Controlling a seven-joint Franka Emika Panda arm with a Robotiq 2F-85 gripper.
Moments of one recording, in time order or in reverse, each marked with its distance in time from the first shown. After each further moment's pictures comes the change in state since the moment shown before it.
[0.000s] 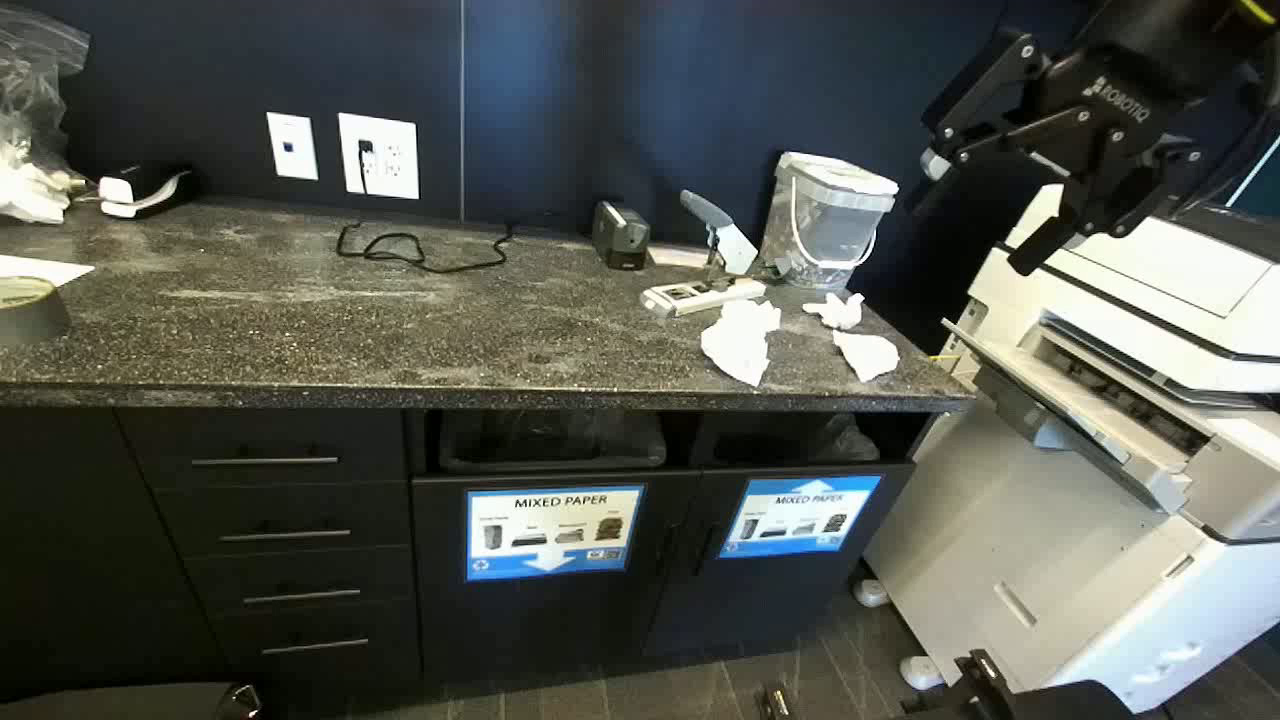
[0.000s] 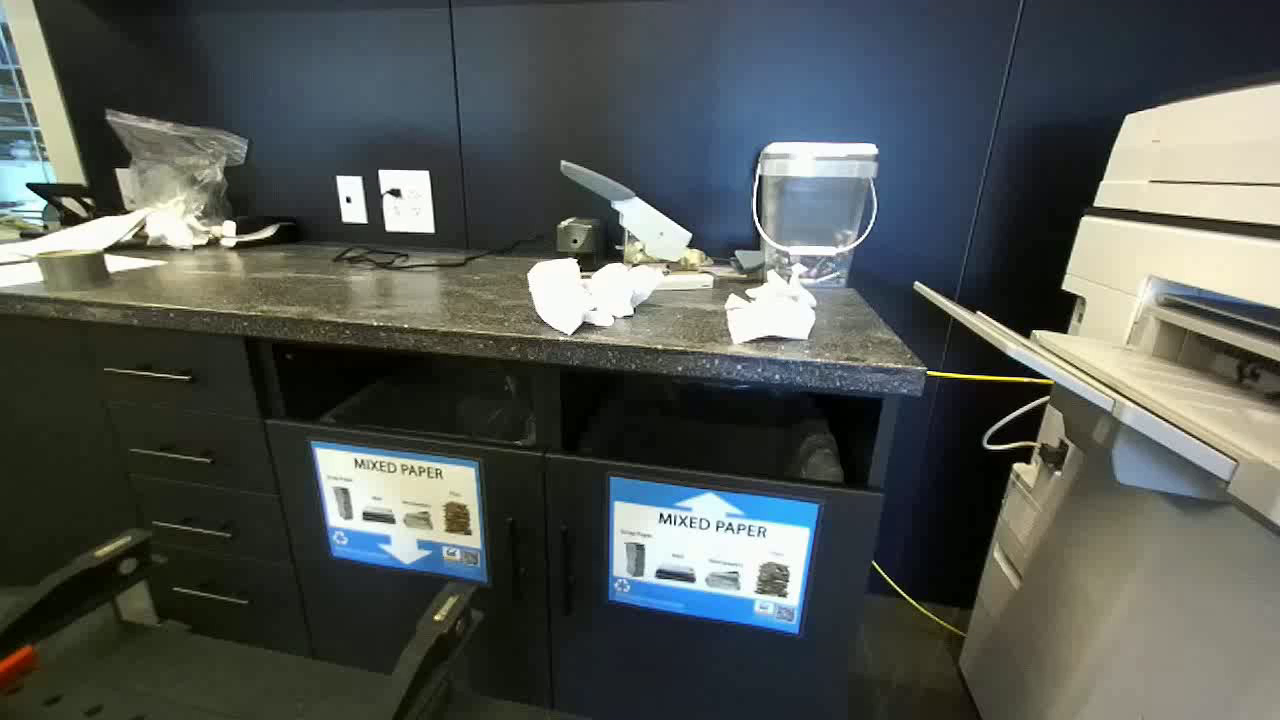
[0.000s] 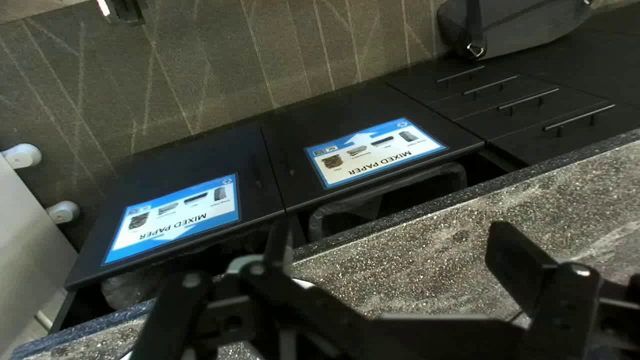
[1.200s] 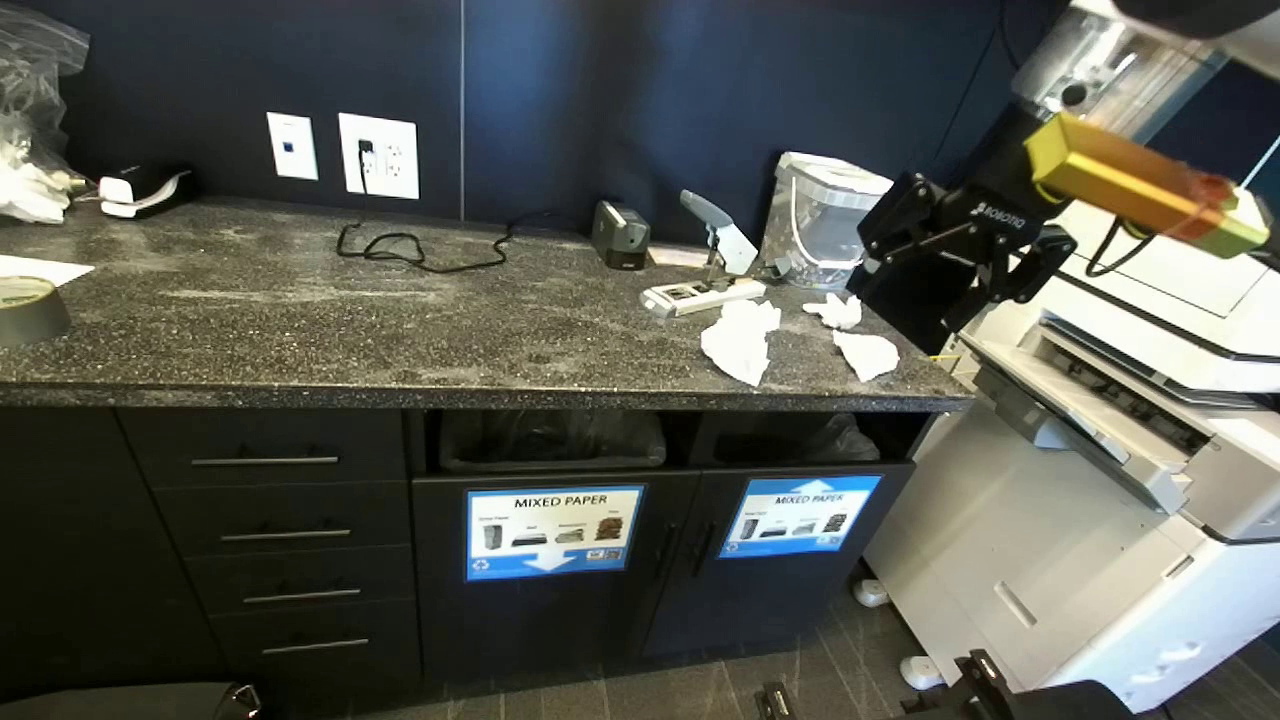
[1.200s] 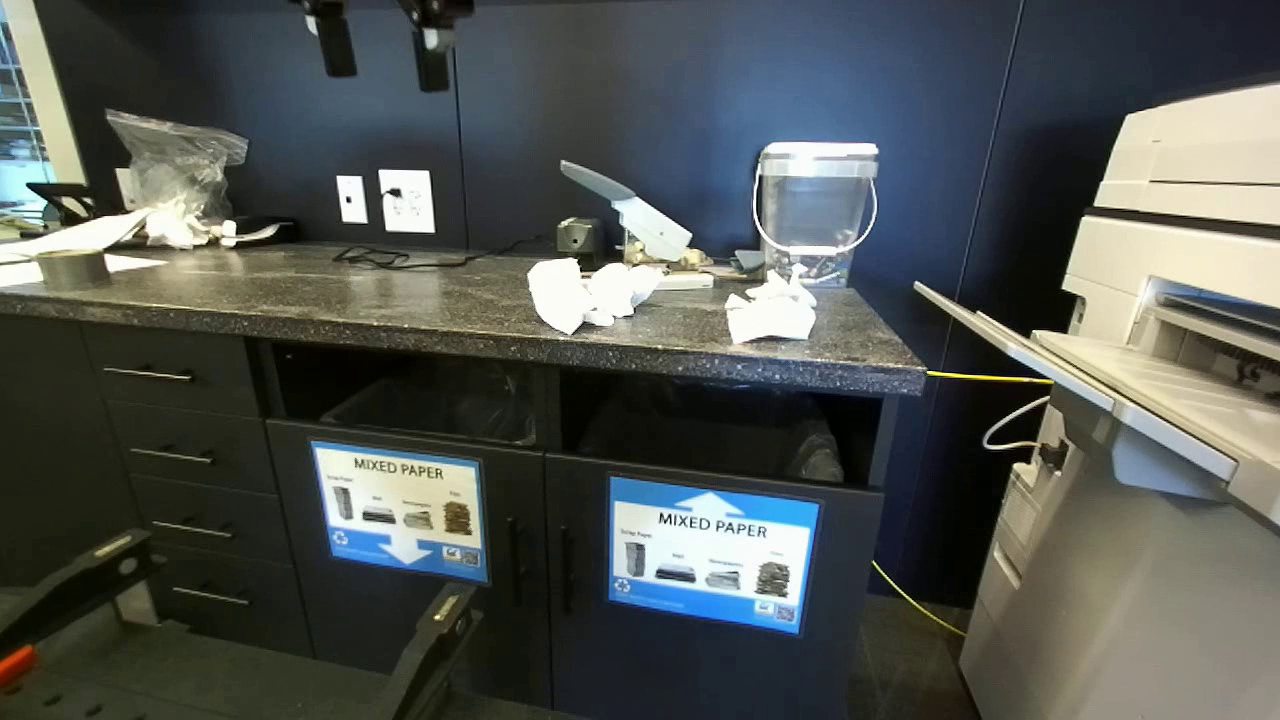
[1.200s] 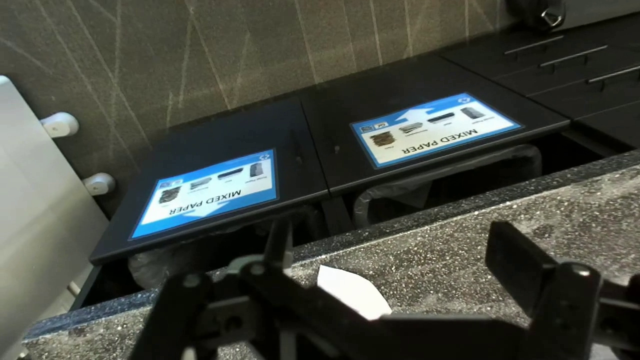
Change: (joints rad) arm -0.041 0.256 0.005 -0.061 -0.089 0.323 -0.049
